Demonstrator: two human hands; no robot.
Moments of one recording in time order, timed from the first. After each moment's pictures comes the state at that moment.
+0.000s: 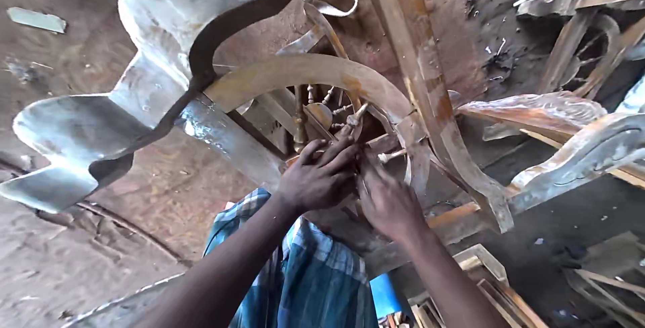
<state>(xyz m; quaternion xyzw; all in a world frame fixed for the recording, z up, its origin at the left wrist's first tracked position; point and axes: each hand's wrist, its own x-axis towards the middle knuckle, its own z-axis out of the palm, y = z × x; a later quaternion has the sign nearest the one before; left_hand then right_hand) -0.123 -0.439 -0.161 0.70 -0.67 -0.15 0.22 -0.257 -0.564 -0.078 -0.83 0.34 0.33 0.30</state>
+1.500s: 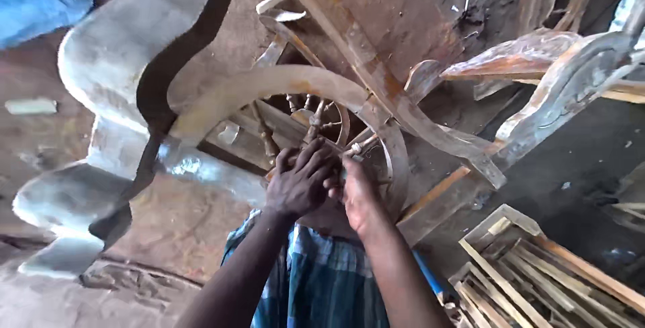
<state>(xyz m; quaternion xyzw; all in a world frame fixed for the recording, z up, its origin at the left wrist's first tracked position) -0.120 -0.443 -0.164 0.68 -0.67 -0.20 0.21 -0.209 -0.540 -0.062 -0.17 0.76 0.02 0.63</state>
